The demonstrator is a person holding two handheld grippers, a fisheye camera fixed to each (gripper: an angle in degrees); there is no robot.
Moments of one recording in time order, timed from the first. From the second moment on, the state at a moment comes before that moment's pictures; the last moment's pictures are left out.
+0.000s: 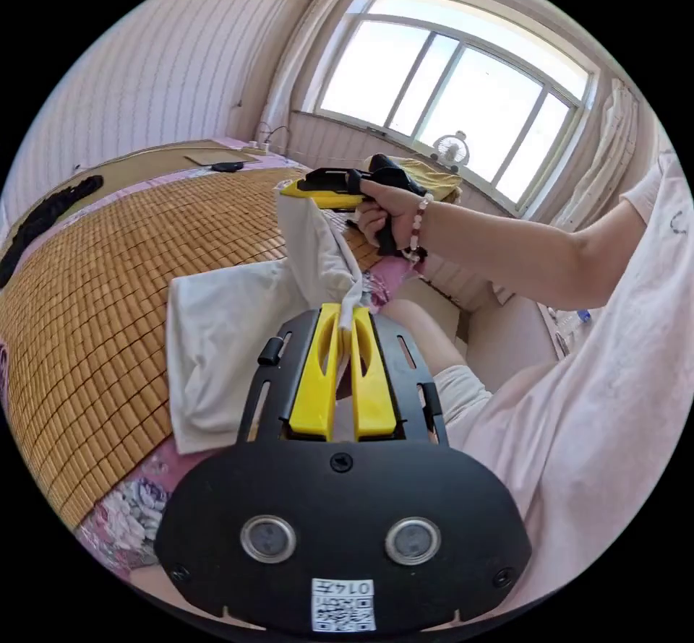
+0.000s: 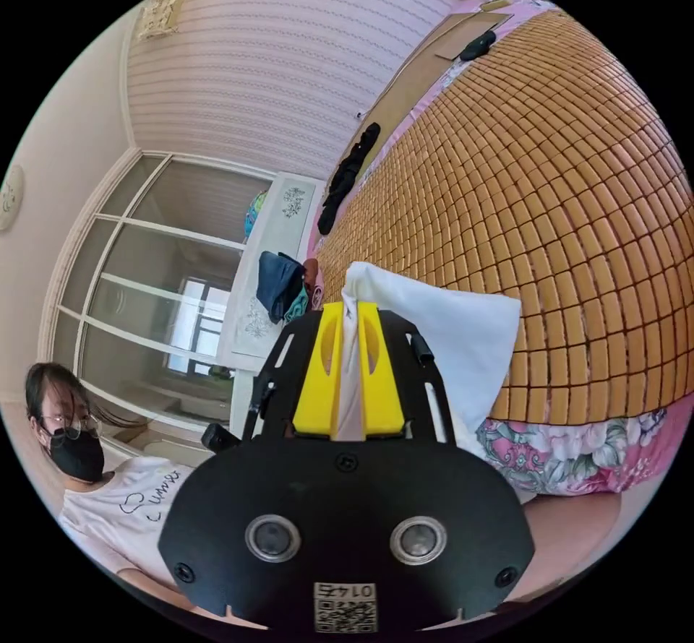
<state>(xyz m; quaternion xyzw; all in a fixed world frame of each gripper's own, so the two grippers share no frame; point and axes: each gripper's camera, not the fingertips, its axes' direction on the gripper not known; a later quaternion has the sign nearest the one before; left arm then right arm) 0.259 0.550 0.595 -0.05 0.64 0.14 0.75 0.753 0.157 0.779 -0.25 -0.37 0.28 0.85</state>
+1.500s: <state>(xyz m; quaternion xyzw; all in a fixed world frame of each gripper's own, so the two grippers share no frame) 0.317 0.560 0.699 -0.23 0.47 0.08 0.85 0.429 0.121 0.921 -0.56 0.04 -0.14 0.82</state>
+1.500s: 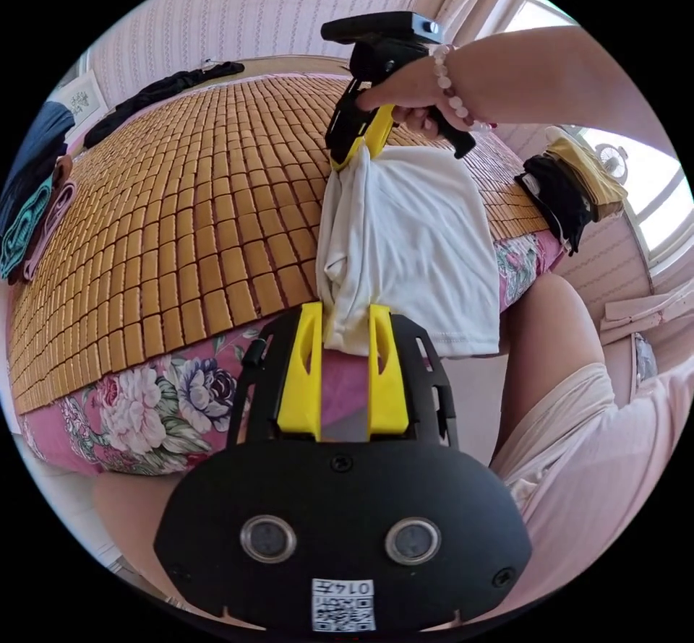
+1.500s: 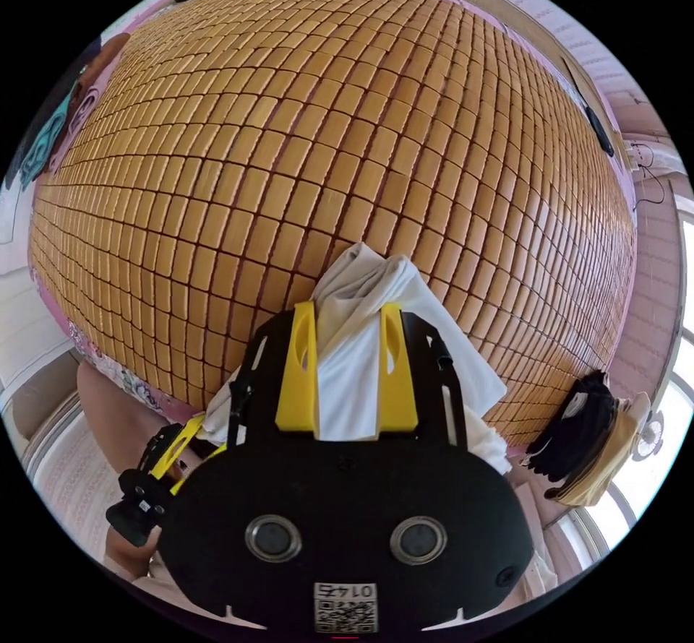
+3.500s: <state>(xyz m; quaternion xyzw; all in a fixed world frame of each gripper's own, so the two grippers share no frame) 0.086 0.458 0.311 0.11 0.36 0.18 0.91 0.584 0.435 0.451 -0.12 -0.04 0.01 0.99</state>
